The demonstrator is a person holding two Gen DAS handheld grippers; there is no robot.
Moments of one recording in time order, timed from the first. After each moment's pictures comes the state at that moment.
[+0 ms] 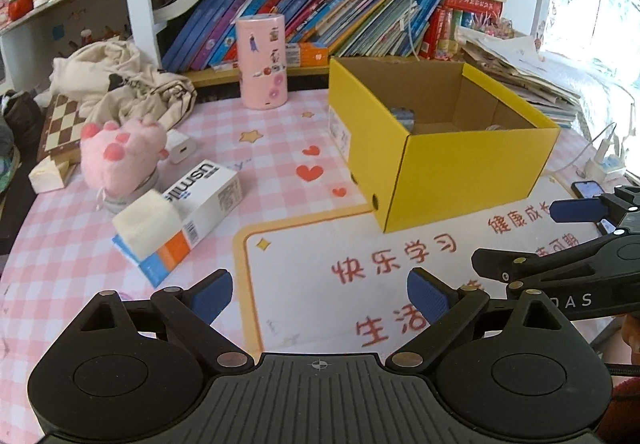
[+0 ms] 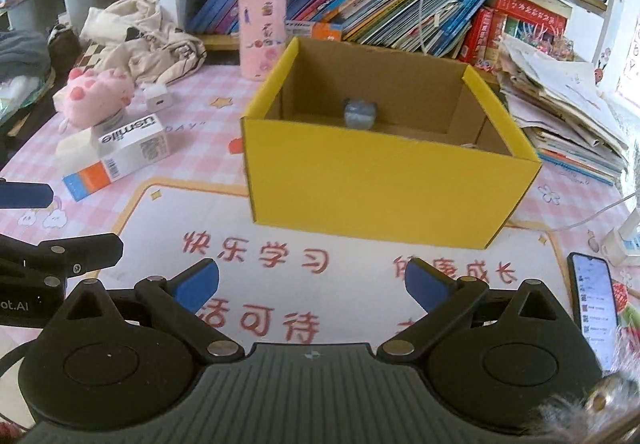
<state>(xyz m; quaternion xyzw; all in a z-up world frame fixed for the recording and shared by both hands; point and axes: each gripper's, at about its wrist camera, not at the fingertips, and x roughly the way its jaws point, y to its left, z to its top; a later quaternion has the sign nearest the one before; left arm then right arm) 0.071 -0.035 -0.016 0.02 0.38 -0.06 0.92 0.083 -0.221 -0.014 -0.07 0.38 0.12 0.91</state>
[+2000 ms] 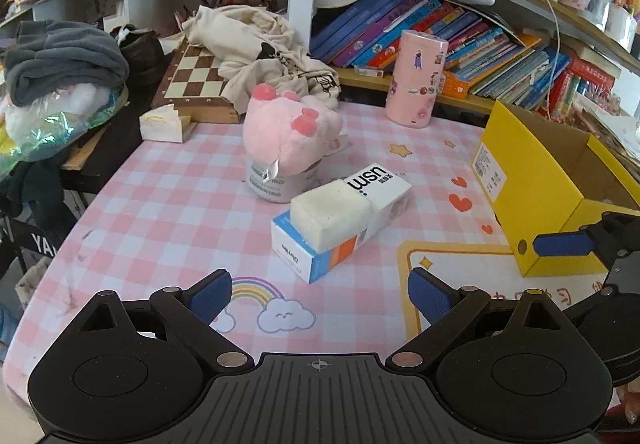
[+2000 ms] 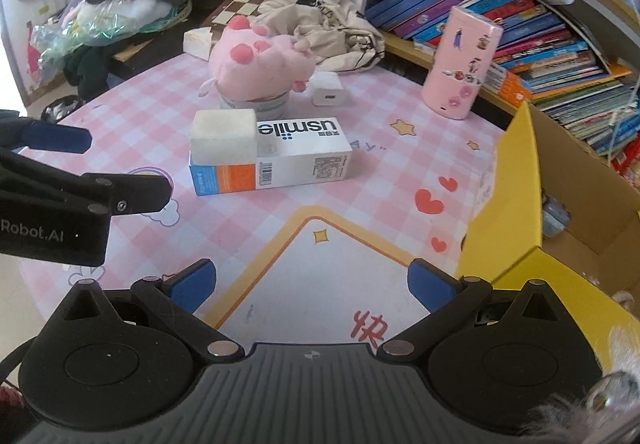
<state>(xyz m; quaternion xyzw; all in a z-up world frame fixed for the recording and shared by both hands) 0.078 0.082 -0.027 -0.07 0.36 0.07 0.93 0.125 -0.072 -0.030 -0.19 0.38 0.29 0.86</state>
